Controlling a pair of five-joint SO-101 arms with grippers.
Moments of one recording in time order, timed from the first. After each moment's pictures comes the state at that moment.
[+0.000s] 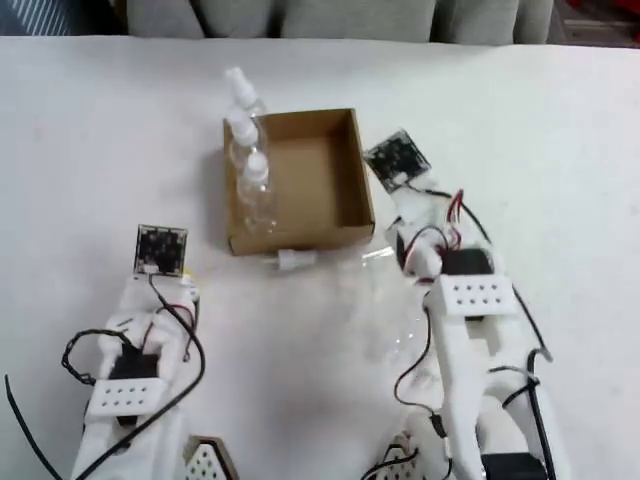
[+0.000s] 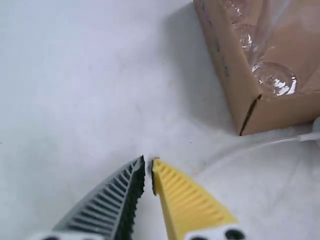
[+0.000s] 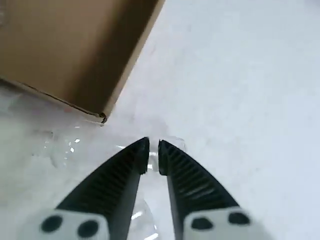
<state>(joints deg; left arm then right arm) -9.3 -59.7 96.4 13.7 -6.5 -5.4 -28.9 46.9 37.9 35.6</state>
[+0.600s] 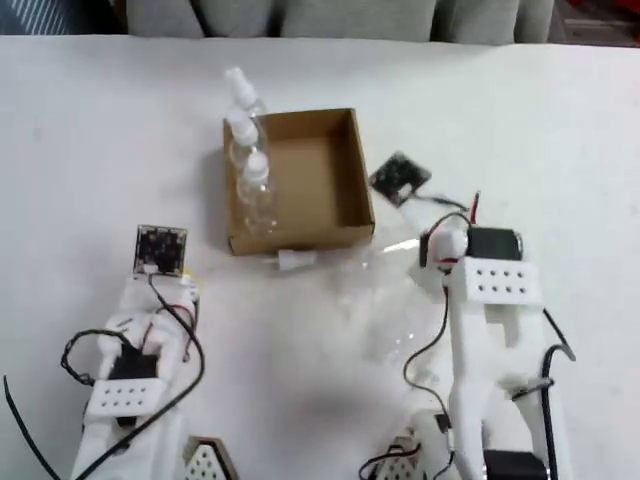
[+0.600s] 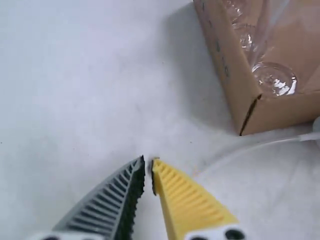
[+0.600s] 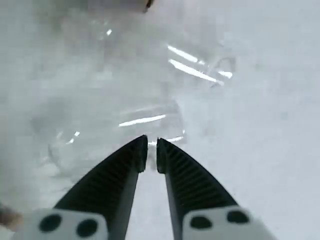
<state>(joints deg) -9.3 -59.7 96.4 13.7 -6.5 -0.3 -29.6 38.1 72.1 52.1</state>
